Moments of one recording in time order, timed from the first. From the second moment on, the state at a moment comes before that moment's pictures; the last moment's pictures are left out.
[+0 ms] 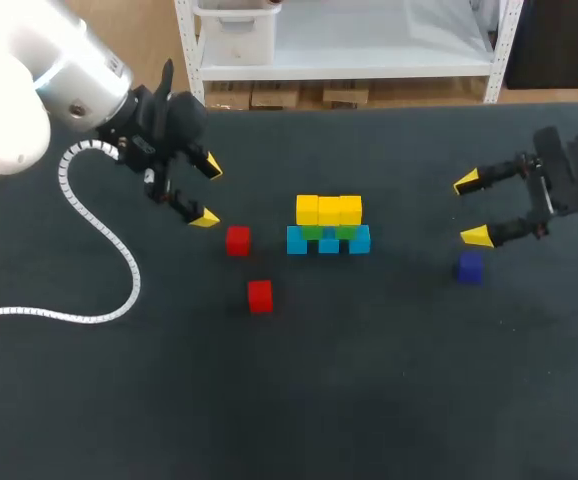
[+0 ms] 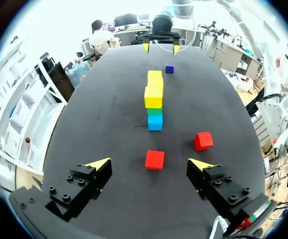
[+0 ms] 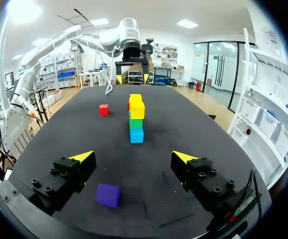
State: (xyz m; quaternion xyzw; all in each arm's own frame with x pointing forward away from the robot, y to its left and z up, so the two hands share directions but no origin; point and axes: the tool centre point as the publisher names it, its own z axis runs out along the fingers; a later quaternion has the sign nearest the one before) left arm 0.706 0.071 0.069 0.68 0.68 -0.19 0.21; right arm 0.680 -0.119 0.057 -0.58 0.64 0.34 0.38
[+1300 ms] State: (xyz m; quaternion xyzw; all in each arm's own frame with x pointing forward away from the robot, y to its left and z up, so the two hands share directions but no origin) left arm 0.698 0.045 0.008 0.69 0.67 -0.22 0.20; right arm 0.681 -0.118 0.057 -0.58 0.64 0.34 0.38
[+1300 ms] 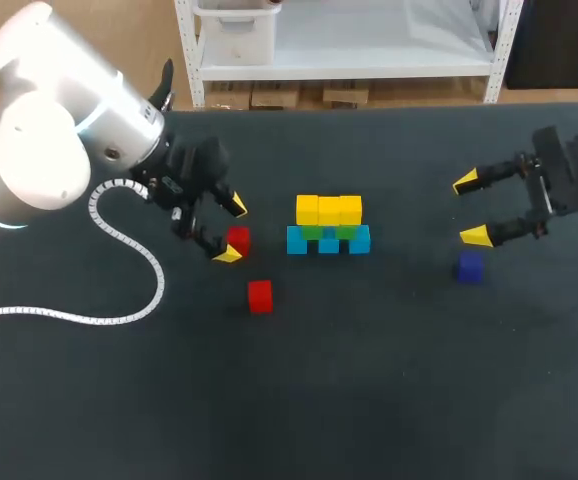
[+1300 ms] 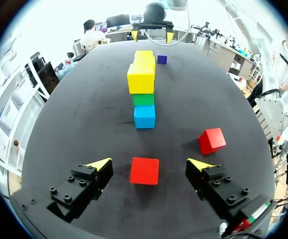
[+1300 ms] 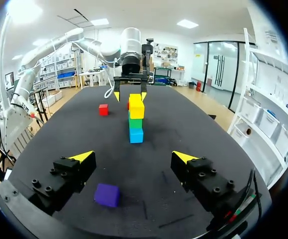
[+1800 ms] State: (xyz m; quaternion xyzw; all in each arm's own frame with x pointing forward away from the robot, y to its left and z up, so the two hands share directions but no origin) left arm 0.696 0.051 0.002 0.68 0.67 -0.22 0.20; right arm 0.681 -0.118 0.057 -0.58 0.64 0.34 0.38
